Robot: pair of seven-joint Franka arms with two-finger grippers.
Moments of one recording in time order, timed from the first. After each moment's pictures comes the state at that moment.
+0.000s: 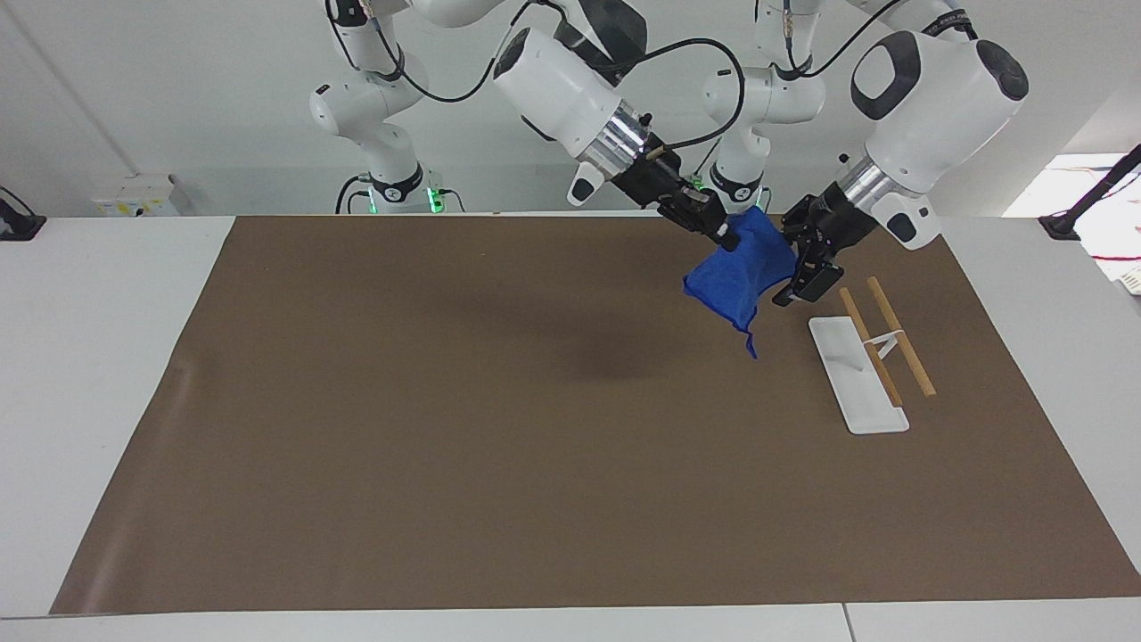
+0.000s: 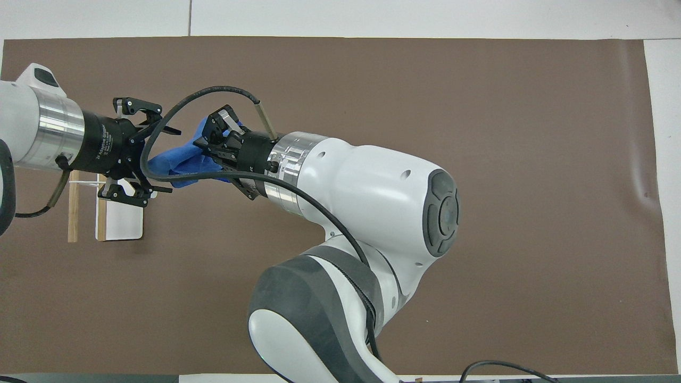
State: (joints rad) left arm -0.17 -0.02 -0.03 -1.79 -0.38 1.81 -1.46; right arm 0.72 0.27 0.03 -1.57 0.79 2.65 1.19
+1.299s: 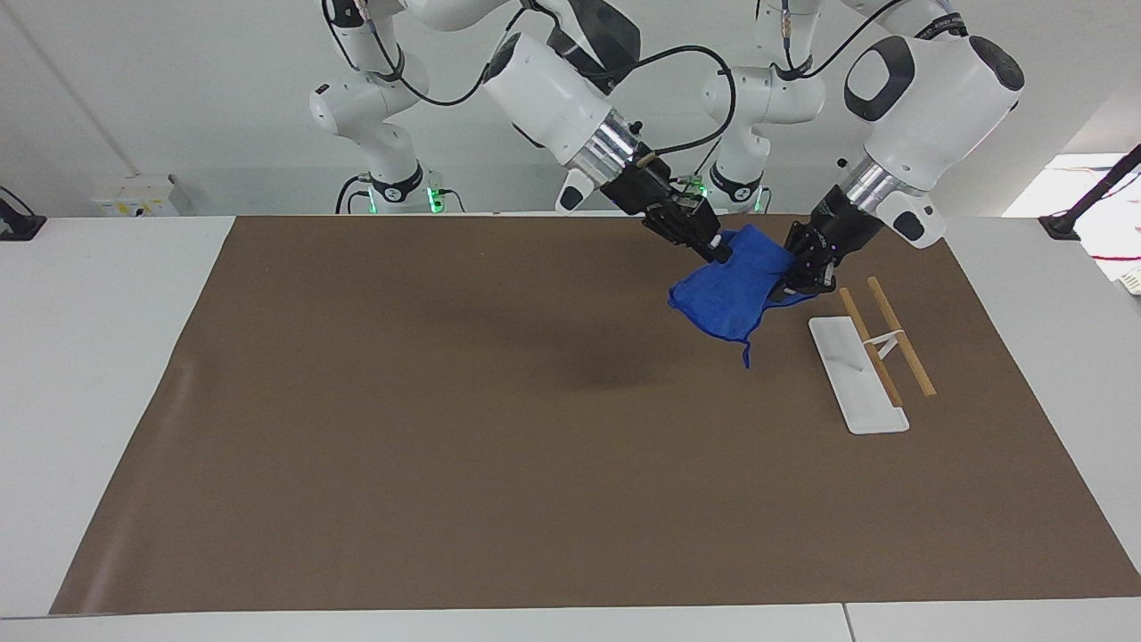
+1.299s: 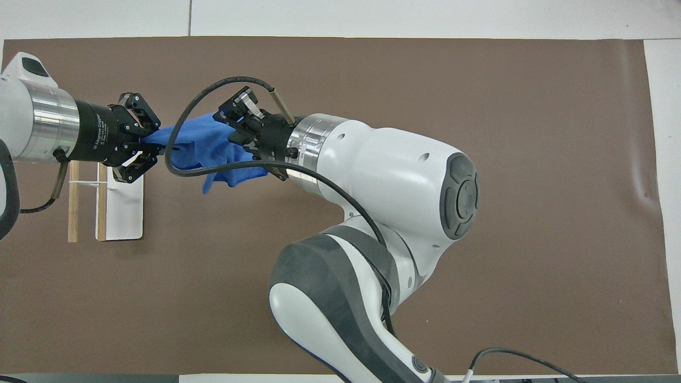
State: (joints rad) left arm -0.17 -0.03 -0.01 -1.80 -0.36 1.93 -1.41; right arm 0.67 0.27 0.00 -1.57 0.66 2.65 1.05
